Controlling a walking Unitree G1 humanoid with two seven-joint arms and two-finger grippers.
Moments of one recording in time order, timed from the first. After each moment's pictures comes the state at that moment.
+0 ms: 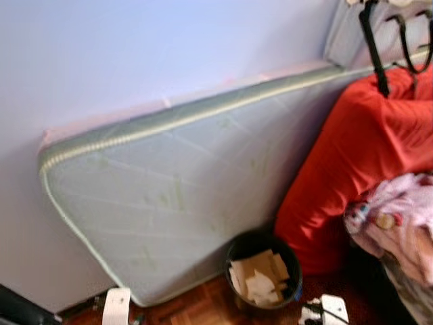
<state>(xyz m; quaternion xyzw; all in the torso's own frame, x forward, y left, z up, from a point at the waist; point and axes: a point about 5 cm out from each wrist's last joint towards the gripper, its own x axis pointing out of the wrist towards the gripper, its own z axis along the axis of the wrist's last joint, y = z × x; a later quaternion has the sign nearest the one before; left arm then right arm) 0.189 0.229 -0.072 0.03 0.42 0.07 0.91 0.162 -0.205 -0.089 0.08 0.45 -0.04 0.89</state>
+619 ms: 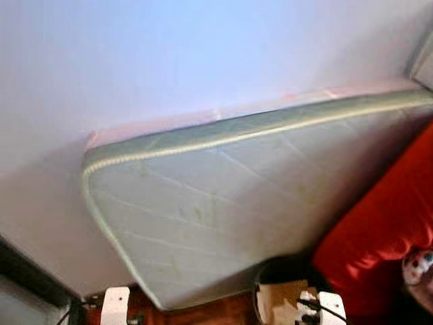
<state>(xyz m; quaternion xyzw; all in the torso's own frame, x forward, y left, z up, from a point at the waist) 0.187 0.229 -0.073 0.03 0.42 0.07 0.90 0.164 -0.202 -0.089 0.08 0.45 -0.04 0.89</state>
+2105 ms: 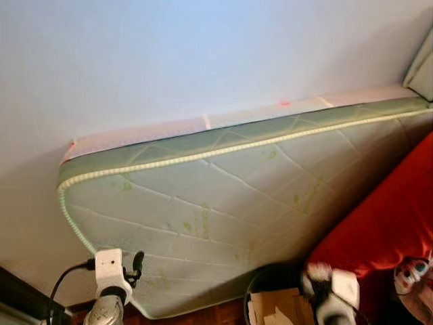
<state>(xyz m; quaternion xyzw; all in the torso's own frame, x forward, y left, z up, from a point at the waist) 0.238 0.231 -0.014 -0.01 0.15 0.09 0.99 0.208 -0.205 -0.050 0.09 0.24 -0.07 0.97</state>
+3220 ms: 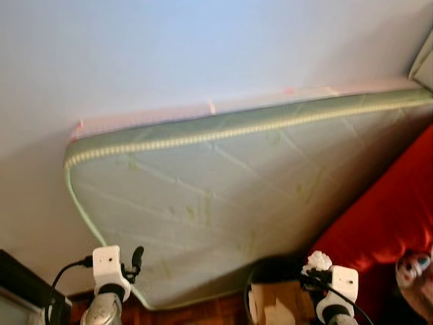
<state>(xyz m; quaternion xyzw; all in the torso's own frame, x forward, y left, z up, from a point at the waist) 0.240 0.232 -0.009 -0.01 0.13 0.08 0.99 0.207 -0.203 -0.049 0.07 0.22 -0.07 0.97</state>
